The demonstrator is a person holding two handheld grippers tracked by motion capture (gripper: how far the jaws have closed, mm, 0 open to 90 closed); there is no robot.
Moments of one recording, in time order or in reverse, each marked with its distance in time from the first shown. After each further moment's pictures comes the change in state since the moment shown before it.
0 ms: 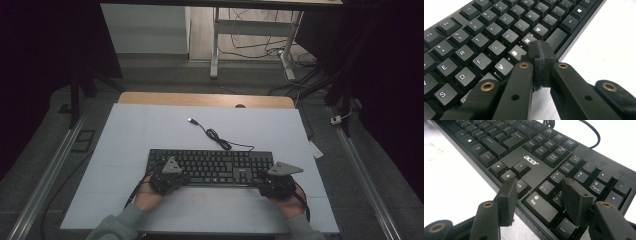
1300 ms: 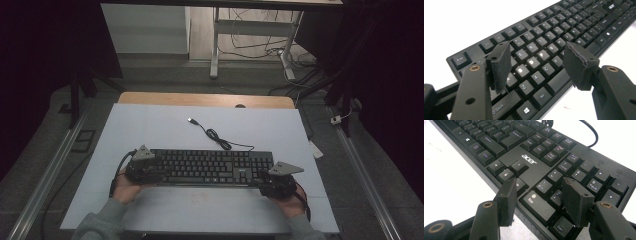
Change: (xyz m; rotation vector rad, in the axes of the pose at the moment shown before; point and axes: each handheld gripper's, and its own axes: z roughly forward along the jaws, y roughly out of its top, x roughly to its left) left arm 0.047 -0.014 -0.049 -0.103 0.094 -0.181; right arm -0.002 -0.001 0.000 0.002 -0.004 -0.001
